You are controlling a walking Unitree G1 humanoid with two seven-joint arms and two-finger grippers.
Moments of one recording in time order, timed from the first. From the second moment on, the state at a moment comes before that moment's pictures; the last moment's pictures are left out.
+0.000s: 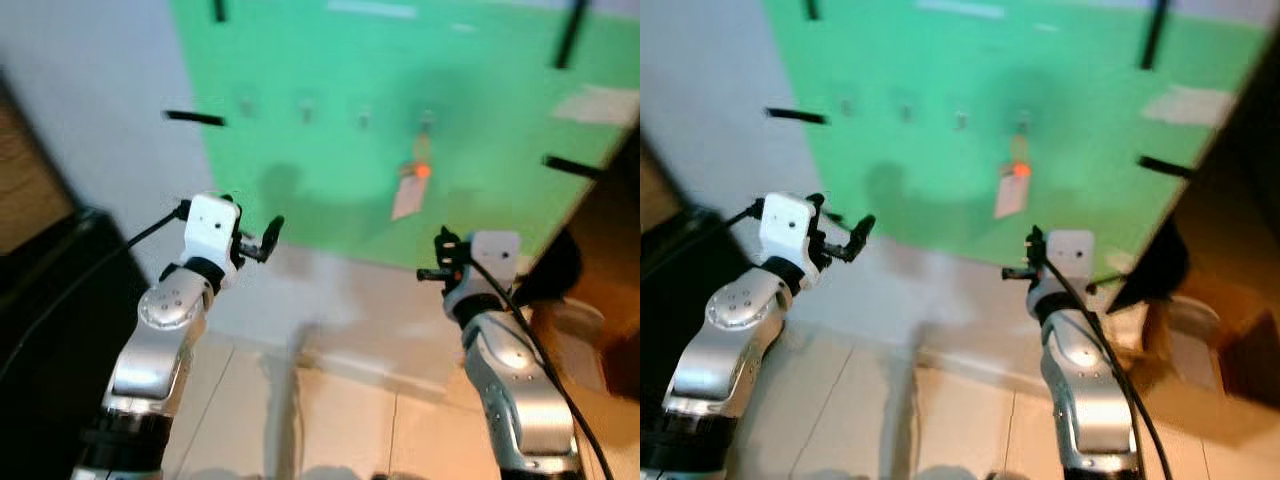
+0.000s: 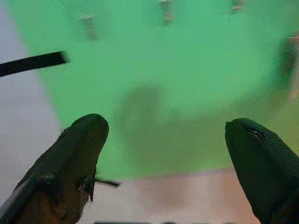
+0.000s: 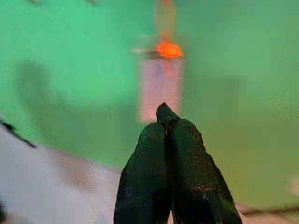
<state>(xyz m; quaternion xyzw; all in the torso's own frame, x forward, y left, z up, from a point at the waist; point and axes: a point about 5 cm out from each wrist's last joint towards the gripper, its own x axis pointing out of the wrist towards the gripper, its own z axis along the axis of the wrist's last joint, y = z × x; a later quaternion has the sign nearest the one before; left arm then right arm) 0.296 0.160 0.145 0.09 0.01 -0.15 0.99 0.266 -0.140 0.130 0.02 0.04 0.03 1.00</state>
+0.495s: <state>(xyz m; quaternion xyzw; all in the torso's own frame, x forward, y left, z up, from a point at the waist) 0.291 0.165 0.140 0.11 0.02 -0.15 0.98 0.264 -0.125 0.130 0.00 0.05 0.07 1.00</state>
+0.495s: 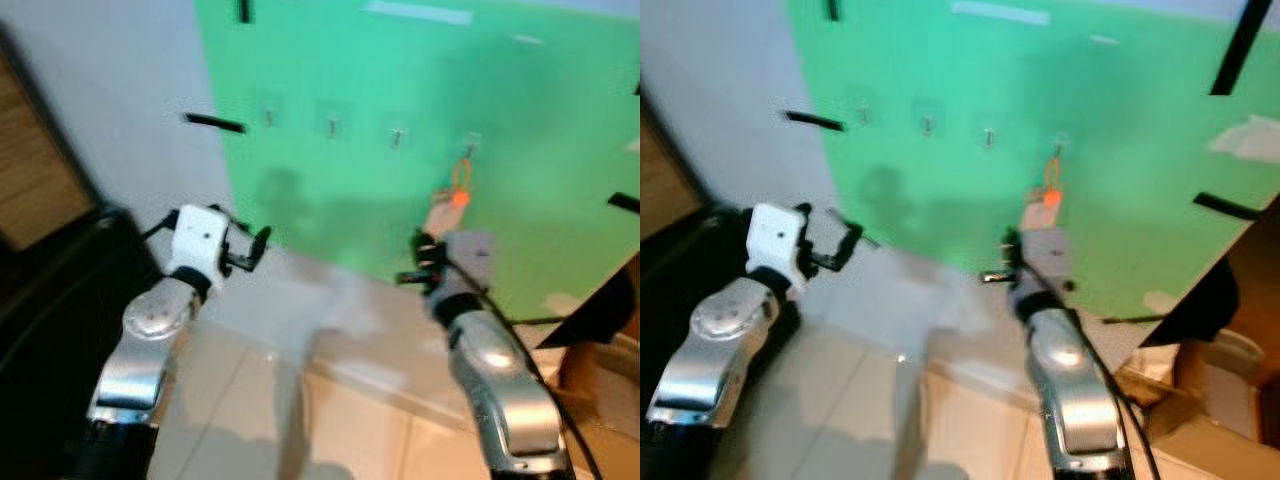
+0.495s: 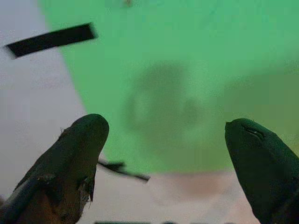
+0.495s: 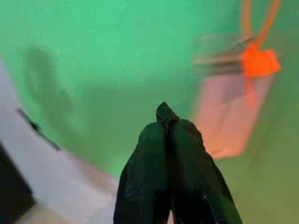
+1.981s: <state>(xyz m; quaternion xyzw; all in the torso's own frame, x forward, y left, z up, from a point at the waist) 0.279 0.136 0.140 0.13 0.01 -0.35 0.93 0.258 -0.118 0.178 0.02 -0.02 0.22 0.97</state>
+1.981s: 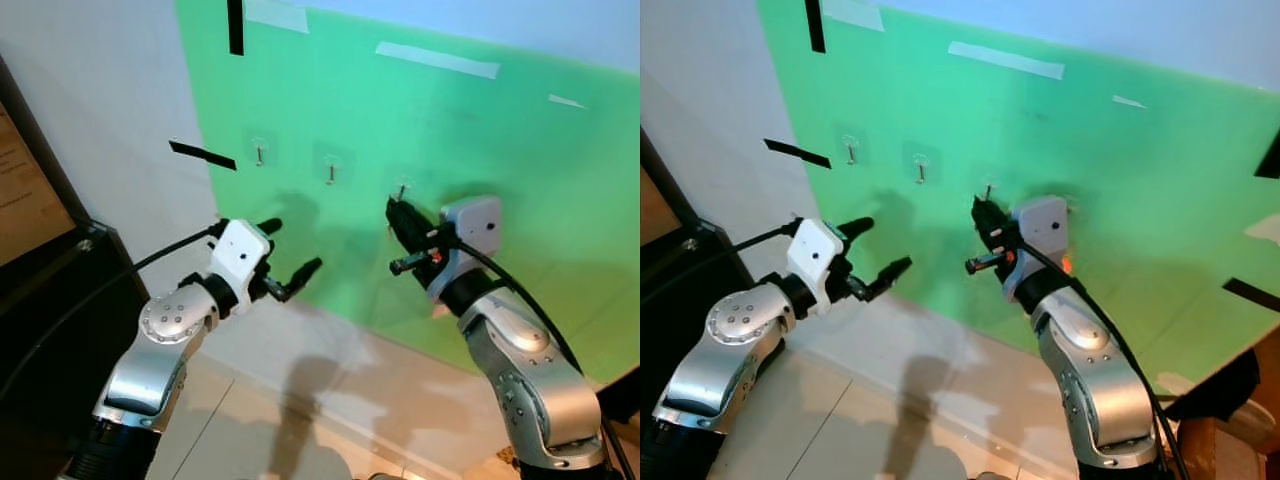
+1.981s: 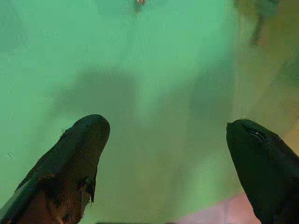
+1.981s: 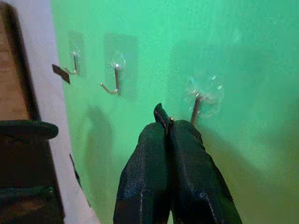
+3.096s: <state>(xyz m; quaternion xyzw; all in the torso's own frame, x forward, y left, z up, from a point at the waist) 0.276 0.133 0.138 0.13 0.02 -0.39 0.91 0.242 -0.129 0.181 0.11 0.03 0.22 0.97</state>
